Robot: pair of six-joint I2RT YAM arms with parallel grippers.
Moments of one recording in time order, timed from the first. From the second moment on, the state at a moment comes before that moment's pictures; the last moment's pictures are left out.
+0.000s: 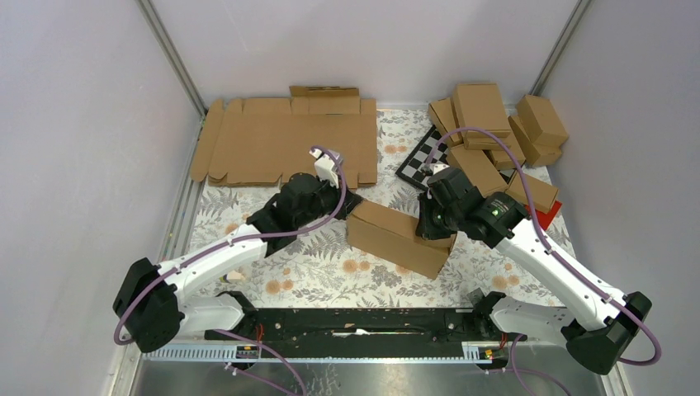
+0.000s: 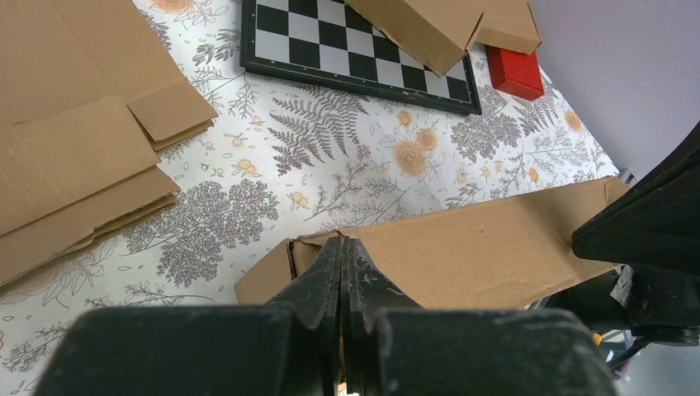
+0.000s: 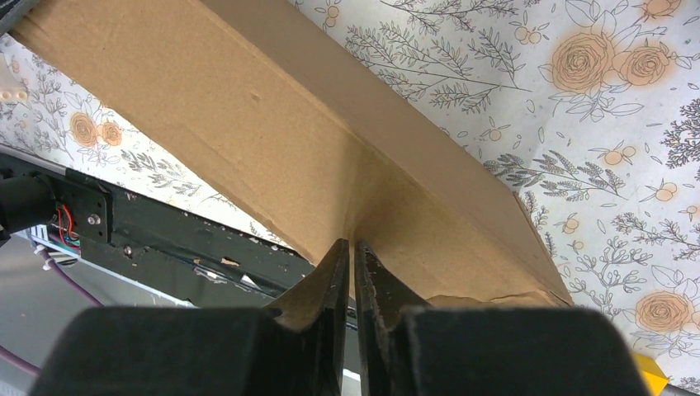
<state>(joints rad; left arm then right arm) -0.77 1.20 0.80 0.08 0.09 -0.42 0.72 1.08 1.12 -1.00 0.03 0.54</state>
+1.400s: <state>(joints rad) -0.77 1.15 0.75 0.10 0.09 -0.42 0.72 1.02 1.26 -1.28 0.24 0.63</state>
